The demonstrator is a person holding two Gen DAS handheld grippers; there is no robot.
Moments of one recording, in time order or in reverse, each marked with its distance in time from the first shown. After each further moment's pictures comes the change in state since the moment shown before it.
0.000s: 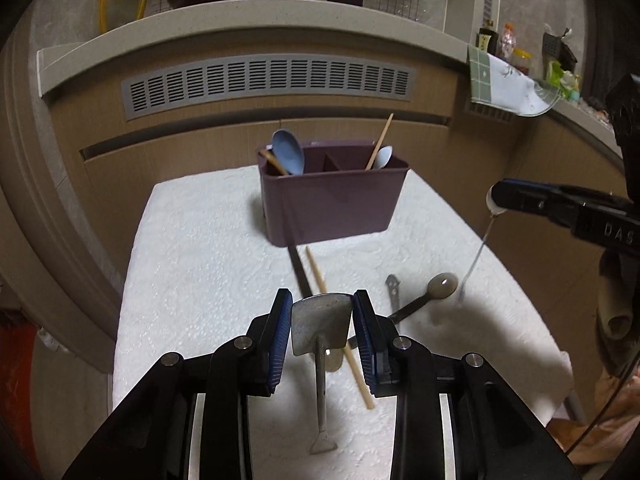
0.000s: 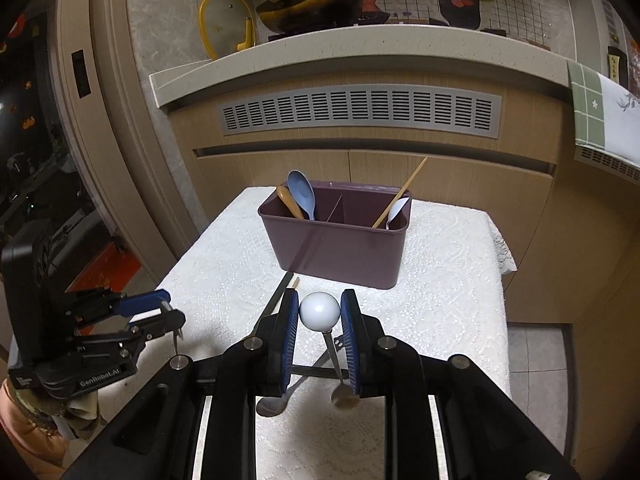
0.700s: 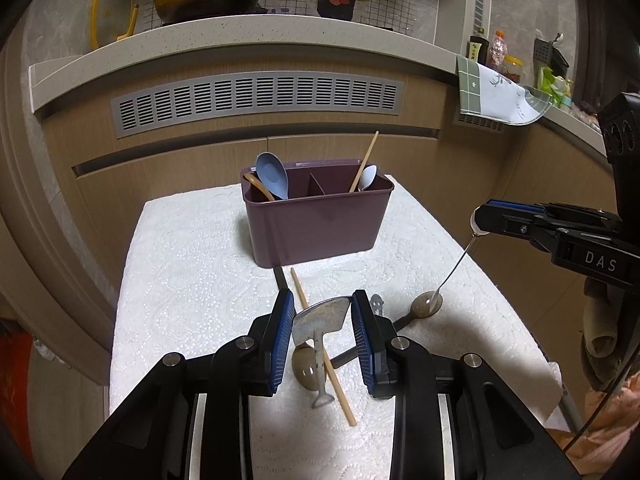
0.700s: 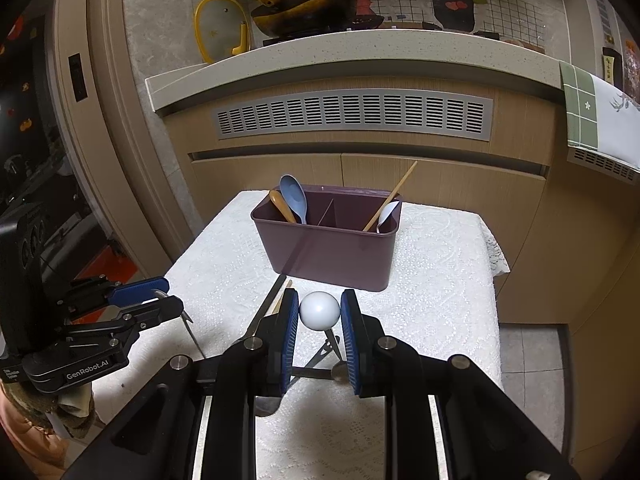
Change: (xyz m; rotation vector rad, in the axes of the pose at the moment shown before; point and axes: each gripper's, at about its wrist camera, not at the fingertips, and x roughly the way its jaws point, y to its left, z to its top) left arm -0.005 -0.012 0.012 0.013 -0.029 -0.017; right arm -0.004 -0.004 0.001 0.009 -0.008 -0.012
